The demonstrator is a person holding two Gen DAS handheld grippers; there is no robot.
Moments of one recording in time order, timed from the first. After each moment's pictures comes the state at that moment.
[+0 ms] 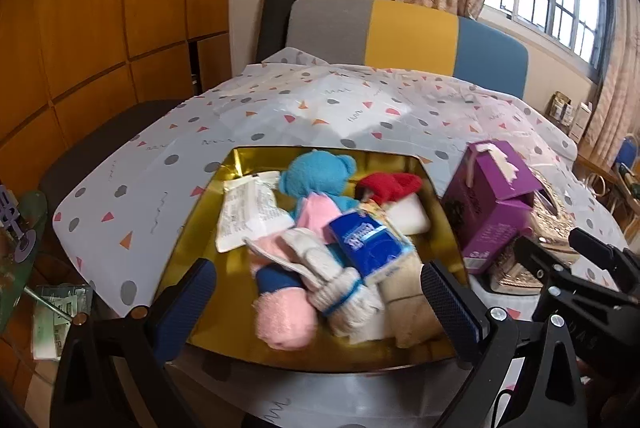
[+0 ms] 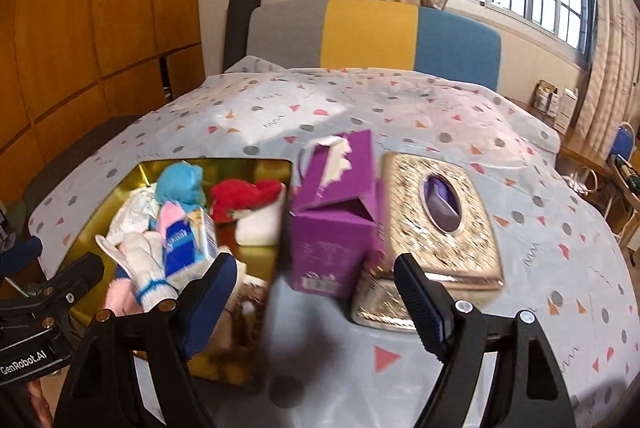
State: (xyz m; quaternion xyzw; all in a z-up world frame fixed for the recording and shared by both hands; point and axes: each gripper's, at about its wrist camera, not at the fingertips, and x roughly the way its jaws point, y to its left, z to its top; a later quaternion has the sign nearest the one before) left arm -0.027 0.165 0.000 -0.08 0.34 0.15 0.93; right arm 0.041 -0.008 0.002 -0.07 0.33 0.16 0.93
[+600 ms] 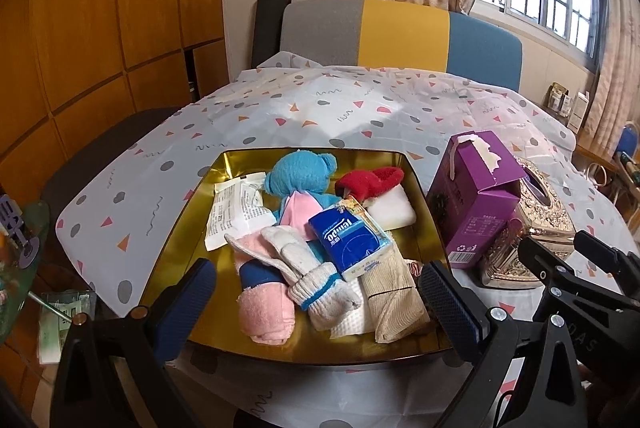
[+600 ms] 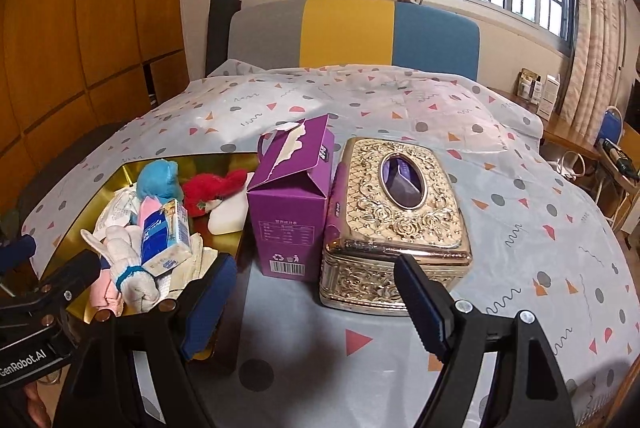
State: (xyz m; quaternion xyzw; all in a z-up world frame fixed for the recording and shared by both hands) left arm -0.028 0.141 0.000 -0.06 0.33 0.16 0.93; right arm 0.034 -0.037 -0.003 -0.05 0.33 0.14 0.93
